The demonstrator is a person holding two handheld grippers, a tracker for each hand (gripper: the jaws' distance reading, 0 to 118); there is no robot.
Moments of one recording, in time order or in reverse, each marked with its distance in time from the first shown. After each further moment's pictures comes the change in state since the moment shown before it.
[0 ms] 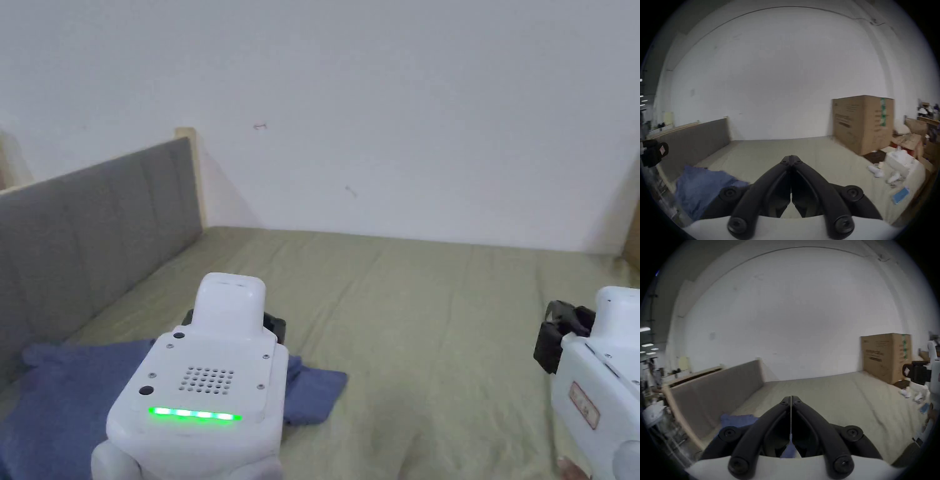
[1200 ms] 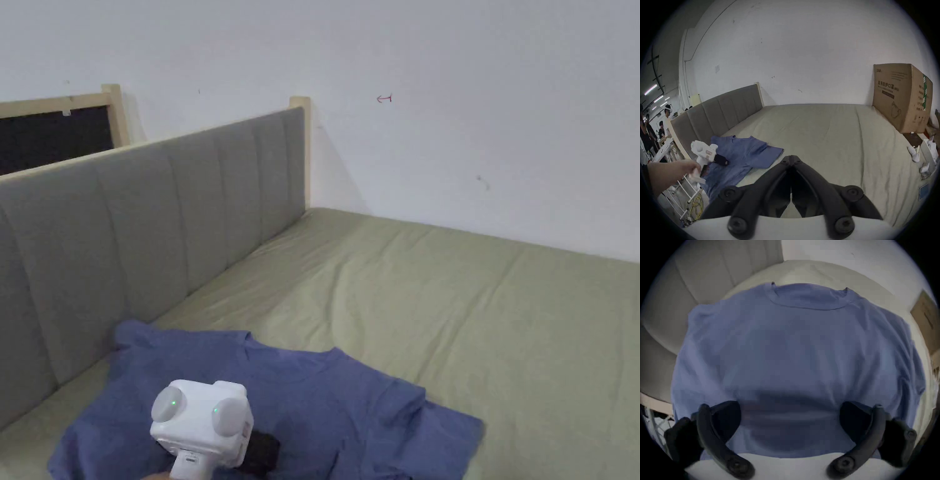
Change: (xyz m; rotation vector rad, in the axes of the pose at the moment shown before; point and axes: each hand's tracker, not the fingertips) left arm -0.147 -0.265 -0.311 -1.004 -0.040 0.064; right arm -0.016 -0.063 -0.061 -0.322 0.231 -0.030
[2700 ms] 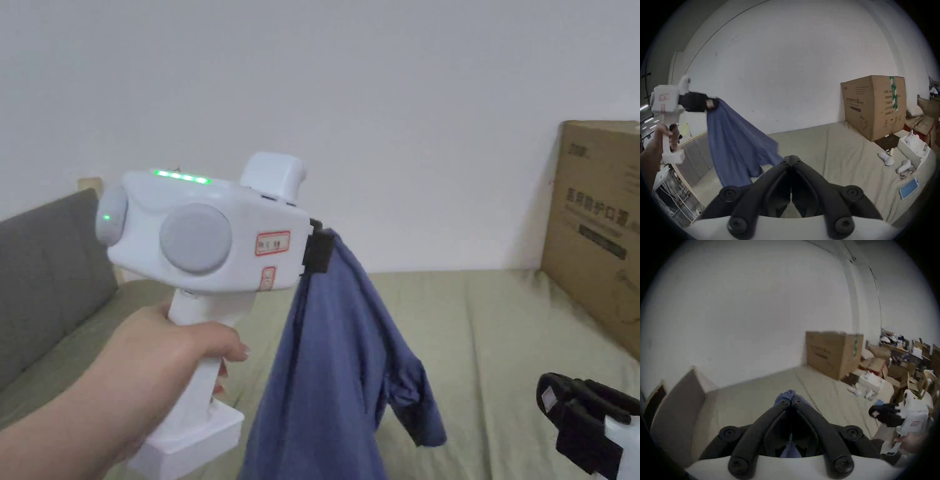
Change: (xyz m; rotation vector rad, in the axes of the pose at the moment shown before) left arm 0.315 0.081 0.429 0.647 -0.629 -0.526; right arm 0.102 0.044 0.148 0.253 -0.162 -0.137
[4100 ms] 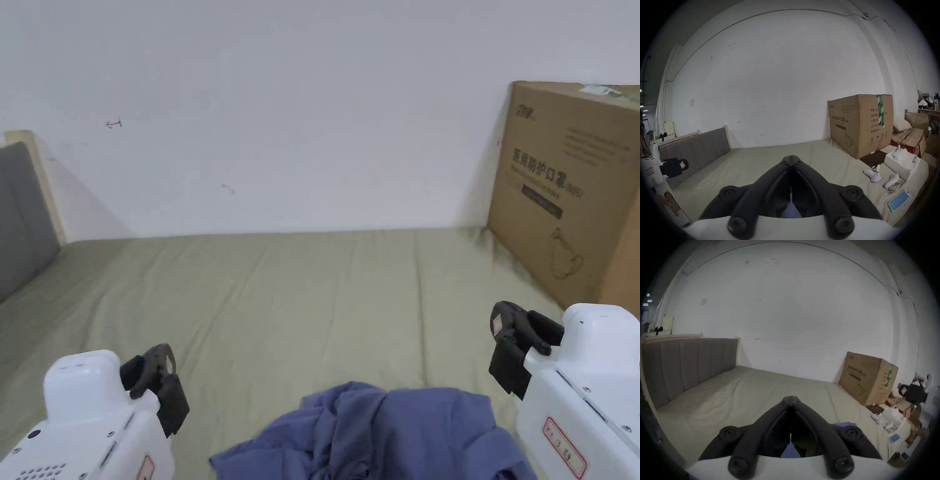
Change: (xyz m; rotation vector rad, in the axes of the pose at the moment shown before) left arm 0.014 -0.197 0.053 0.328 0.439 0.343; right arm -0.001 -0.002 -0.019 0.167 -0.128 0.083
